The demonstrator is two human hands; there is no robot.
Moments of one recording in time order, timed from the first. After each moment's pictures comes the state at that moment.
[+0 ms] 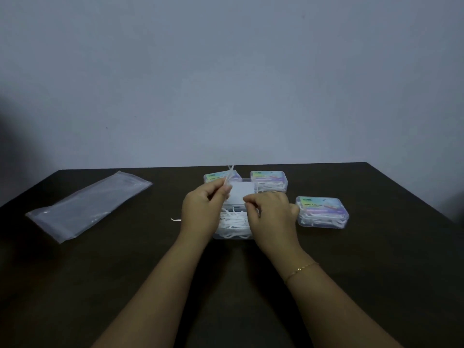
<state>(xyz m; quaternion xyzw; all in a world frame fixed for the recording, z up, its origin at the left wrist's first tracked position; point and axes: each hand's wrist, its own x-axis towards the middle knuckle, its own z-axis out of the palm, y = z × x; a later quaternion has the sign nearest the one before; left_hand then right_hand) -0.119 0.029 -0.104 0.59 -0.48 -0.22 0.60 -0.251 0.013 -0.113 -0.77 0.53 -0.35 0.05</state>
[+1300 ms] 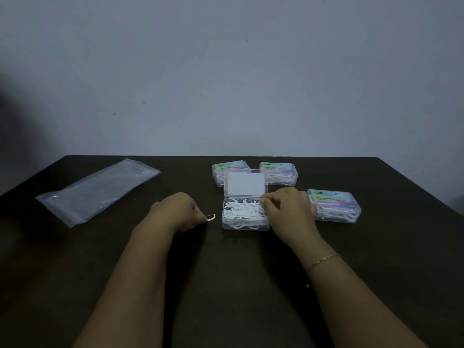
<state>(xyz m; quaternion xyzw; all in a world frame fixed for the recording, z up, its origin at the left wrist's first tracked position) -0.047 0.032 -0.099 0.81 -0.54 -0.20 0.07 -0.260 0.005 -0.114 -0.74 0.61 -0.27 0.13</state>
